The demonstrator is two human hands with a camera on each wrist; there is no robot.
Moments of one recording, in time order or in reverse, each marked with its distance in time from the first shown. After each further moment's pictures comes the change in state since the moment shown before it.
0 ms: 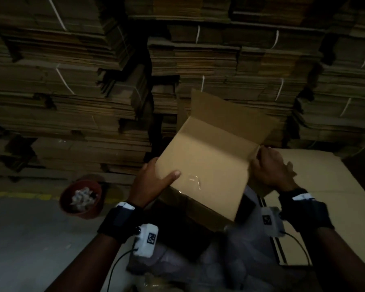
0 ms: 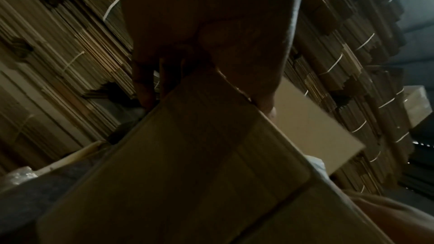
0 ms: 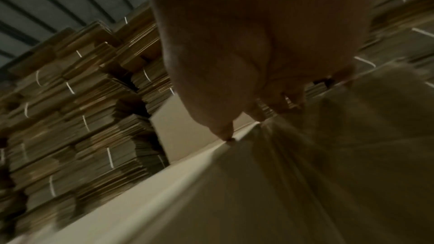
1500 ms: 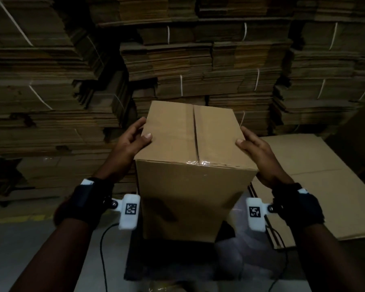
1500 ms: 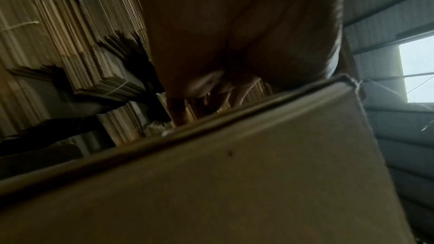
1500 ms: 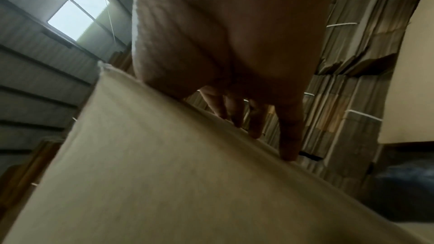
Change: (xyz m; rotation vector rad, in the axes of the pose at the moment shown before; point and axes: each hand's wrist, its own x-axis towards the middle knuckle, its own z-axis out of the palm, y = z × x) left_hand 0.011 0.110 -0.067 -0.598 -0.194 0.165; right_hand -0.041 -0.025 -0.031 1.224 0.027 -0.030
